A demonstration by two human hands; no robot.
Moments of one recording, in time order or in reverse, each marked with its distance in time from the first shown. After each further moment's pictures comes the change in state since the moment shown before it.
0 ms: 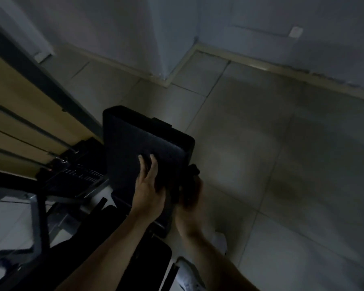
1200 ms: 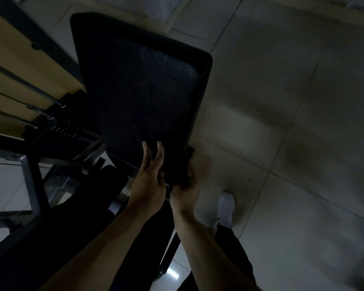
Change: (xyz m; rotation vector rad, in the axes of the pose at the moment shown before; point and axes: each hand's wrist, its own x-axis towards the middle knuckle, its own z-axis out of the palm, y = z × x) left_hand -0.062 -0.095 0.057 0.065 -0.153 -0.001; right_hand -0.078 0.120 0.057 0.139 0.020 0.303
